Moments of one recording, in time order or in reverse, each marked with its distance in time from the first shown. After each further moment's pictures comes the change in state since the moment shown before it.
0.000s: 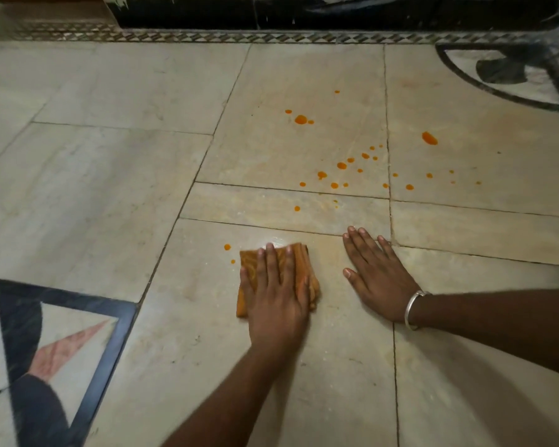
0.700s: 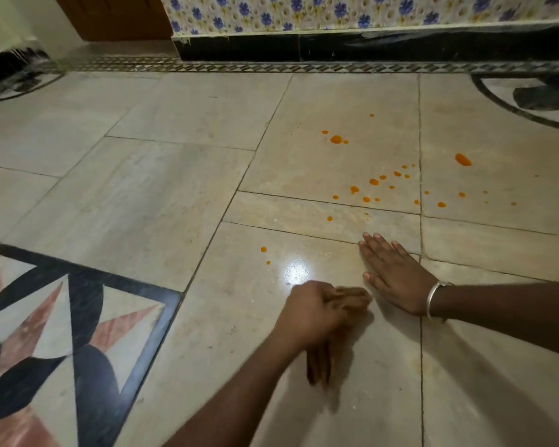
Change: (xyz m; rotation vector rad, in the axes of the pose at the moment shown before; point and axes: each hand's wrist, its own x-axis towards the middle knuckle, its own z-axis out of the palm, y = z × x) left_hand -0.025 0.010 -0.093 -0.631 -0.243 -0.038; right_hand 0.018 -0.012 -0.038 0.045 -0.141 -0.147
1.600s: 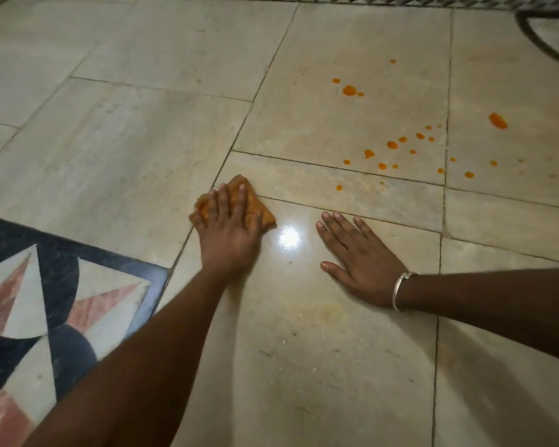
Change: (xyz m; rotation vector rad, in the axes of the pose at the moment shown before) left_hand 0.098 -0.147 -0.071 0.518 0.339 -0.106; right_hand 0.048 -0.055 0.043 -0.083 0.163 -0.178
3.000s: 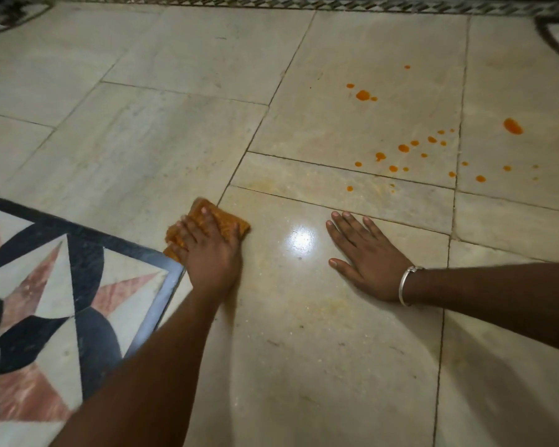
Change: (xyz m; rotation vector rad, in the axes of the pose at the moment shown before) left_hand -0.047 -0.026 -0.017 0.012 0.041 -0.318; right_hand 0.001 0.003 -0.005 0.018 -0.059 0.000
